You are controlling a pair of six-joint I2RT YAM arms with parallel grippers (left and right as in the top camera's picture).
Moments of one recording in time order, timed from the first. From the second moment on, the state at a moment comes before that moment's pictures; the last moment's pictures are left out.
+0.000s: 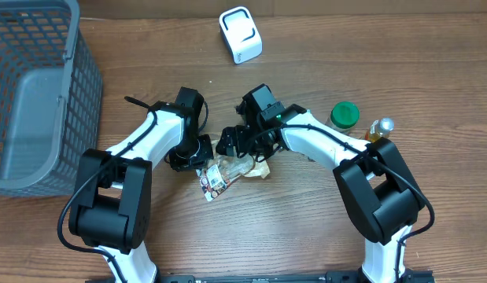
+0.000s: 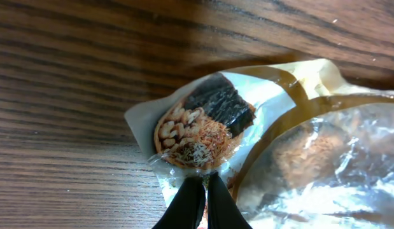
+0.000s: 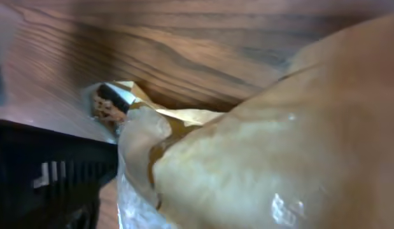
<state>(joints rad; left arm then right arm) -0.26 1.92 1.18 -0.87 0.15 -0.46 0.58 2.03 1.32 -0.47 -0.47 0.51</state>
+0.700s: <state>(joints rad) -0.26 1.92 1.19 -0.88 0.15 -0.46 0.57 2.03 1.30 -0.45 -0.57 0.51</state>
